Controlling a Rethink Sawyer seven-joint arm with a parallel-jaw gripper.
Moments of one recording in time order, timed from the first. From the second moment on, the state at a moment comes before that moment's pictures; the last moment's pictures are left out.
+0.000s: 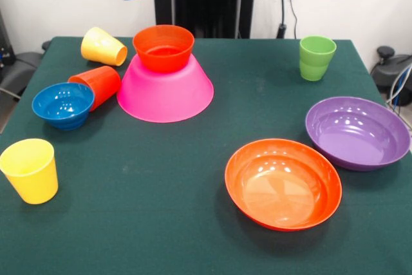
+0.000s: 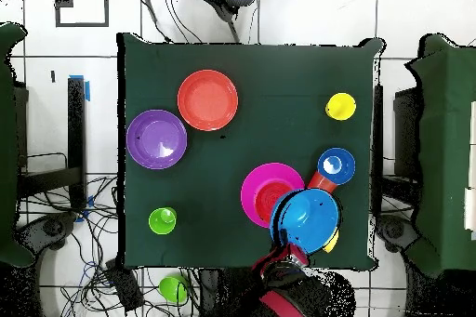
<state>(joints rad) 0.31 -0.51 -0.90 1.89 -1.33 -0.73 2.36</state>
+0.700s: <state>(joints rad) 0.32 -0.51 -0.90 1.89 -1.33 -0.73 2.36</state>
